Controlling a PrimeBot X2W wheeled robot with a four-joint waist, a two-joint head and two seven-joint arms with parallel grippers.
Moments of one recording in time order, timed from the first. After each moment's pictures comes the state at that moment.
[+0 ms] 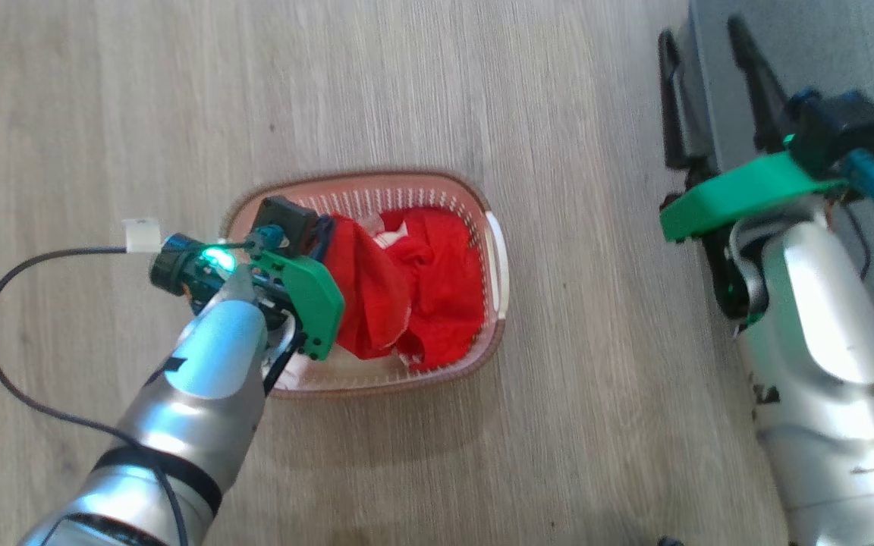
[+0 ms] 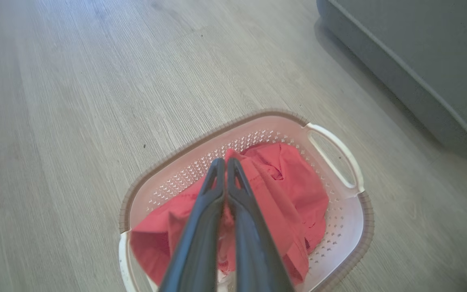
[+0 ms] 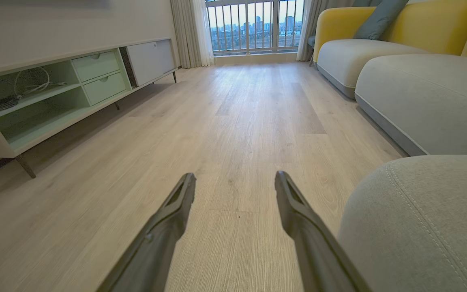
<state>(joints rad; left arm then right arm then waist) -0.81 0.03 -0.54 1.11 -0.22 -0.10 -0.24 -0.64 -0.07 0.08 0.44 0.18 0.13 -0.26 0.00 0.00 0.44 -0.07</state>
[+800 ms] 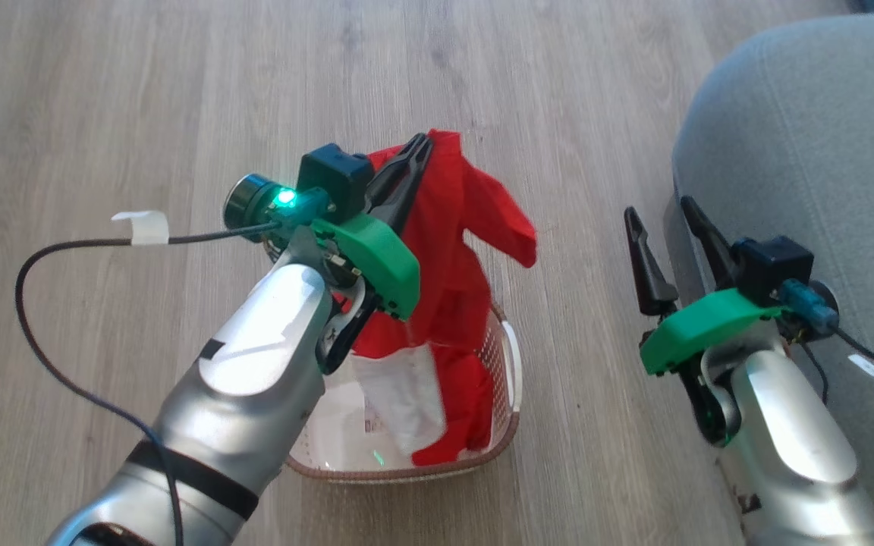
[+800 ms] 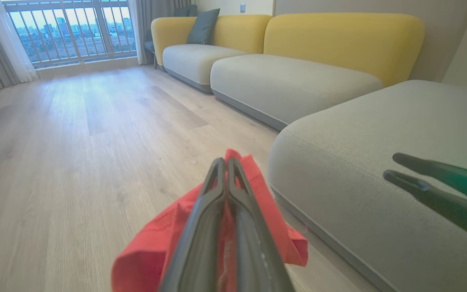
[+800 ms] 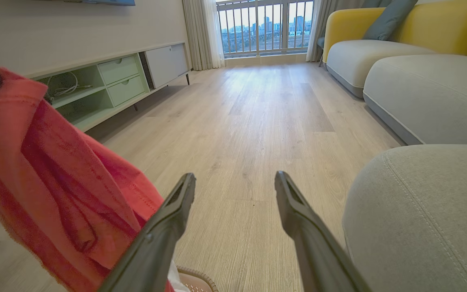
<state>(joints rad) -0.76 0.03 -0.65 0.67 -0.45 -0.05 -0.25 -0.41 -0.07 0.11 0.53 0.21 0.13 -0.26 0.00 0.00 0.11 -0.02</state>
